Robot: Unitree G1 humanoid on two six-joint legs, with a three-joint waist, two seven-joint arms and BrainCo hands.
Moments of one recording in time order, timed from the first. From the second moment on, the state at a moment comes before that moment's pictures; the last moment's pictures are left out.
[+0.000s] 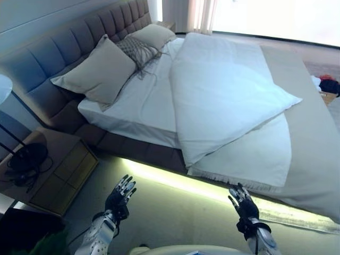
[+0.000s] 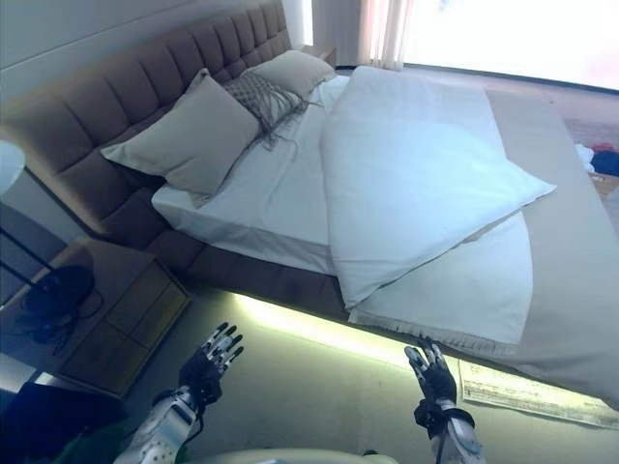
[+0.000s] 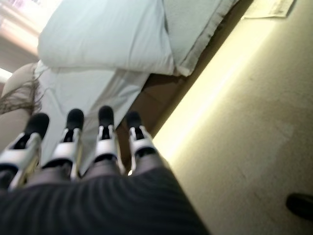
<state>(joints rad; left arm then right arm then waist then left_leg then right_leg) 0.29 0.33 -0.18 0.26 -0.81 -0.06 -0.16 0.32 -0.33 0.17 0.35 0.81 -0.18 0.01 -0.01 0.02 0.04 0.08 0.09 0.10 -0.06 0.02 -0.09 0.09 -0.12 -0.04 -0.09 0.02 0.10</state>
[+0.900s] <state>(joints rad) 0.20 0.41 -0.22 0.34 -0.81 0.01 -0.19 0.35 -0.29 0.17 0.33 0.89 -0.26 -0.05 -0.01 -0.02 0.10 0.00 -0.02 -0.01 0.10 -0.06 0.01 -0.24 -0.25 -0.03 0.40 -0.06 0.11</state>
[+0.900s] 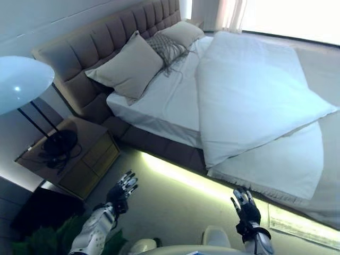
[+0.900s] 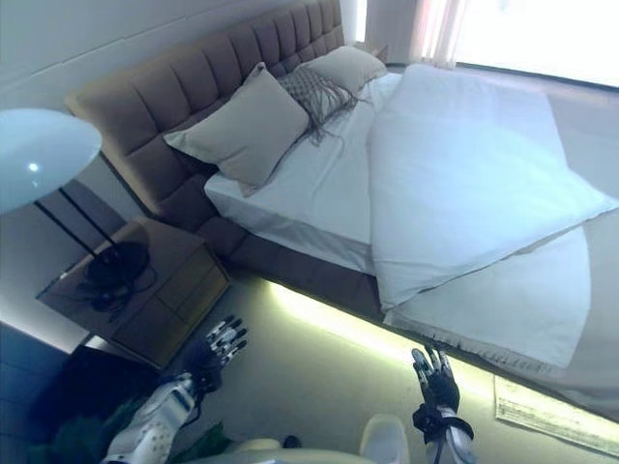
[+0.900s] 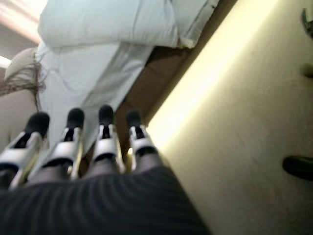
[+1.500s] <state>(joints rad) 0.28 0.37 -0.19 0.33 -0.82 0.02 -0.20 0.34 -0.33 0.16 0.38 0.91 -0.18 0.05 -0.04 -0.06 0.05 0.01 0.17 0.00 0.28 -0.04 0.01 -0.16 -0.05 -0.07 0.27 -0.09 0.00</state>
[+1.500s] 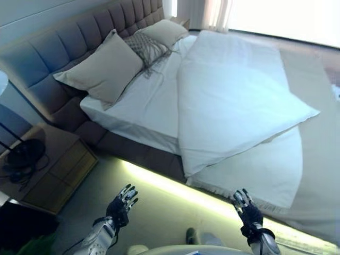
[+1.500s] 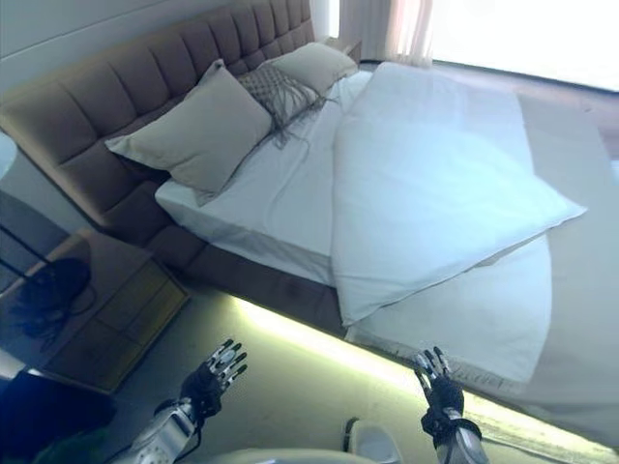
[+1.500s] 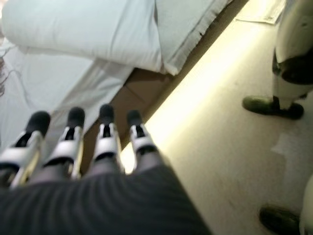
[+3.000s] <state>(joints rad) 0.22 0.37 -0.21 0.41 -0.84 0.01 -0.18 0.28 -0.24 0.23 0.41 0.95 -0.22 -0.10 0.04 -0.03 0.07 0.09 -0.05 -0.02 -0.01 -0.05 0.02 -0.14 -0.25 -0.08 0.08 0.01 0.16</state>
